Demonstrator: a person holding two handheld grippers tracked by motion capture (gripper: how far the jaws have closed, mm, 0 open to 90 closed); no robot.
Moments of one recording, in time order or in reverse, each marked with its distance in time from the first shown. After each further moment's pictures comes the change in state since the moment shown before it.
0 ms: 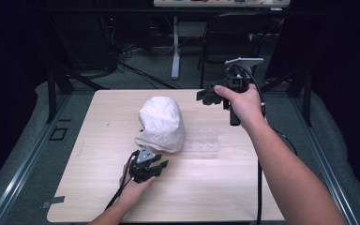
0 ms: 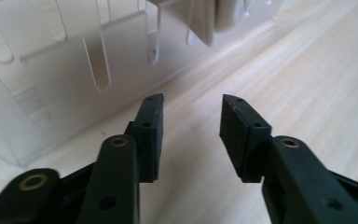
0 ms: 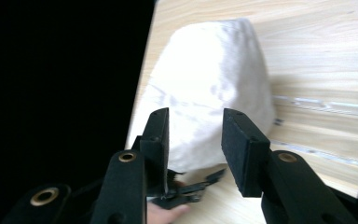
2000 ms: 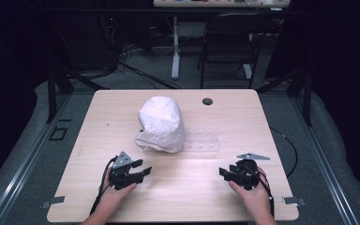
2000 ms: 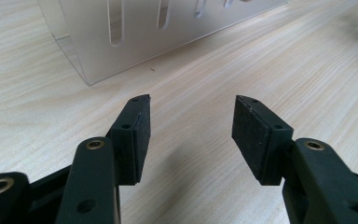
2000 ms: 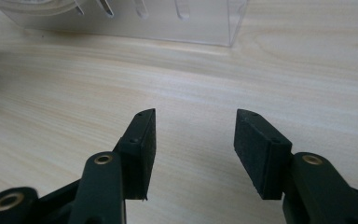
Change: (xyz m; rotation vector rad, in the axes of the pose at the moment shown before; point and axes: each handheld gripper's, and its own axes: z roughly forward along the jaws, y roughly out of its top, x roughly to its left) left arm 0.030 -0.034 -0.039 -0.003 0.000 -0.092; right arm -0.177 -0.202 0.074 -0.257 -0.340 -0.364
